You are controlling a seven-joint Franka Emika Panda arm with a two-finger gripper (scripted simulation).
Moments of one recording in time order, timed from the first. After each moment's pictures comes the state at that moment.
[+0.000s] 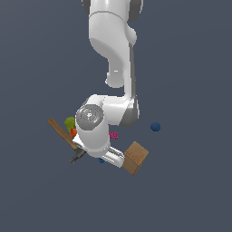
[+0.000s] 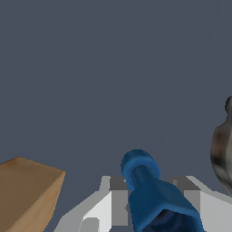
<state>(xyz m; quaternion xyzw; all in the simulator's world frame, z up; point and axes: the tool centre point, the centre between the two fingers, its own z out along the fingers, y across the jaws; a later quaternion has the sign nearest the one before) 0.122 -0.064 0.095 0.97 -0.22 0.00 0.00</state>
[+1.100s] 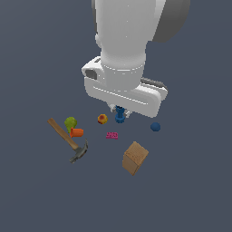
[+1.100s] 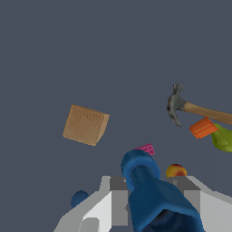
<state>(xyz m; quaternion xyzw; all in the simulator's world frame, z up) 0.069 0.013 0.334 0.97 -0.22 0.00 0.00</state>
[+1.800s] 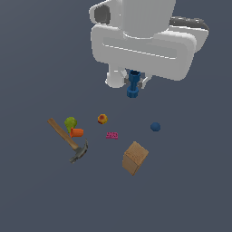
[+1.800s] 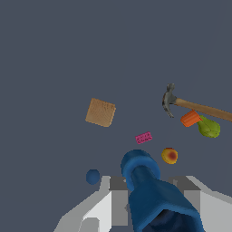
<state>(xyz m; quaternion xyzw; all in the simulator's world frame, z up) 0.053 0.045 0.428 0.97 -0.22 0.00 0.00</state>
